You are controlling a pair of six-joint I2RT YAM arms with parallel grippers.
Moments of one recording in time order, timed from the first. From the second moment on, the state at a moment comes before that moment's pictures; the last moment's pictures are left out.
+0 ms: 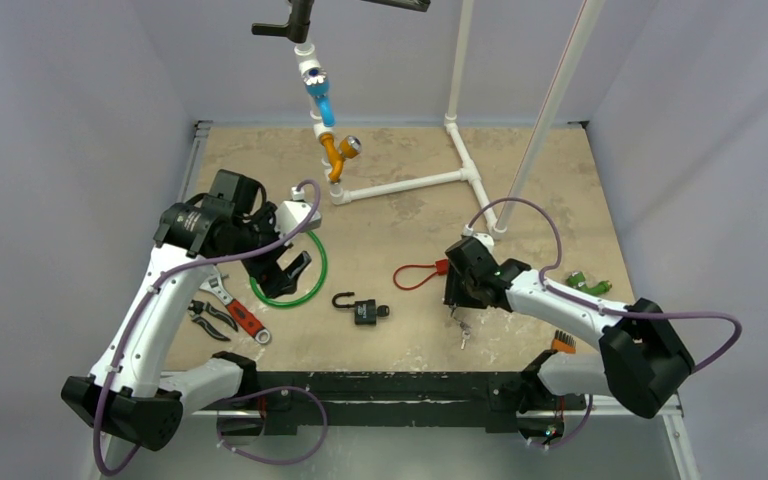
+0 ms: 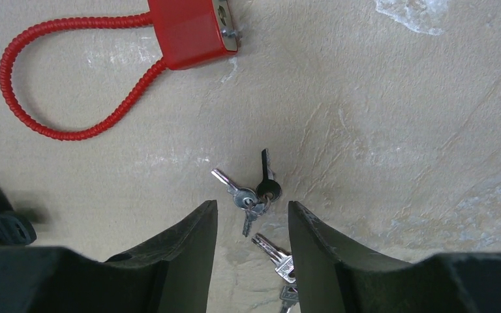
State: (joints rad) left arm -0.30 1.12 1.30 -1.32 0.36 0.56; right arm 0.67 1.26 0.65 -0.48 0.21 0.75
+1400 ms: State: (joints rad) left arm -0.34 1.09 1.28 -1.31 0.36 0.56; right arm 0.67 1.33 0.62 -0.38 0.19 0.78
